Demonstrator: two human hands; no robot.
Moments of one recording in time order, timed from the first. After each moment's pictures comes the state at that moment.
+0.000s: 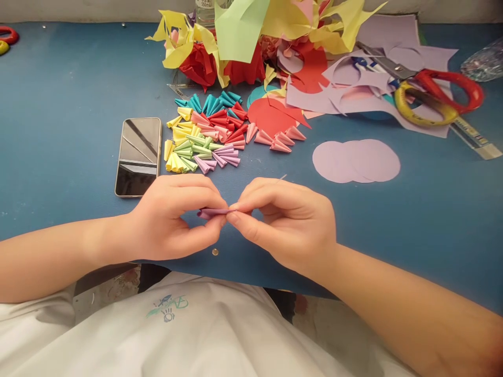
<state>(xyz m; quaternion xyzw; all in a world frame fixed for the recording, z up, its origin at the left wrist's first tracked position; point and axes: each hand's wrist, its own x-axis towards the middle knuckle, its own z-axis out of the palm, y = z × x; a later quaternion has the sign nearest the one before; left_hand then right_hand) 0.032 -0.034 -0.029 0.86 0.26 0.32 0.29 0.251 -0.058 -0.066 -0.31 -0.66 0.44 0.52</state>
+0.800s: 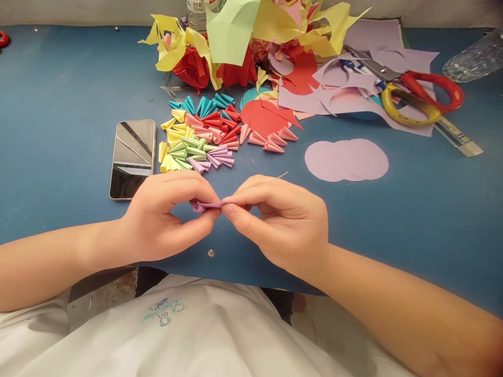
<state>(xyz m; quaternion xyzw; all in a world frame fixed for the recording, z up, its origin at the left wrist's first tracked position) 0.031 -0.035 -0.034 0.84 0.29 0.36 0.30 0.246 -0.060 -0.065 -0.33 -0.64 0.42 0.55</state>
